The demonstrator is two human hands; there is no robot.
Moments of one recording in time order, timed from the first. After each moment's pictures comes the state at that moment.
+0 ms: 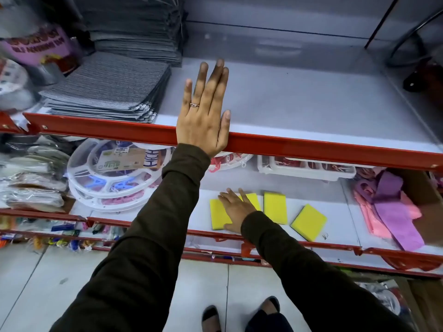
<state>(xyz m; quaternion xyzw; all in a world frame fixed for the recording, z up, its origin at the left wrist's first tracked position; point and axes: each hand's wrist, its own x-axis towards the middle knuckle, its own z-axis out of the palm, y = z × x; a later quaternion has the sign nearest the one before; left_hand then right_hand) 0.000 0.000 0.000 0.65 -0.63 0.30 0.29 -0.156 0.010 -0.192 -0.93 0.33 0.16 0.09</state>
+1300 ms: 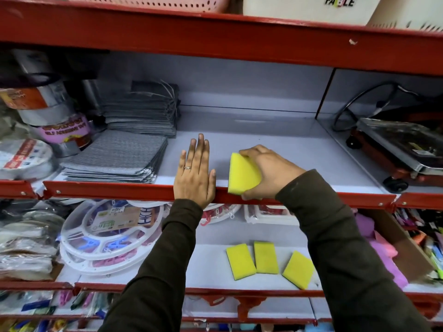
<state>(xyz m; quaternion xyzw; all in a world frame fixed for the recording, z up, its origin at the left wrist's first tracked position) -0.001 0.001 0.000 0.67 -0.63 0.27 0.30 -0.199 -0.007 0.128 -0.89 0.43 -0.06 0.09</state>
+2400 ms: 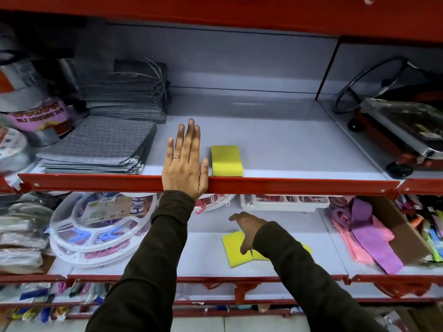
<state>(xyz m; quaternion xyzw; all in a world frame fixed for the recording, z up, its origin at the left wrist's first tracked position) 0.001 -0.005 -0.006 0.66 -0.62 0.30 0.30 -0.204 -0.013 -0.067 -0.84 0.45 0.18 0.23</state>
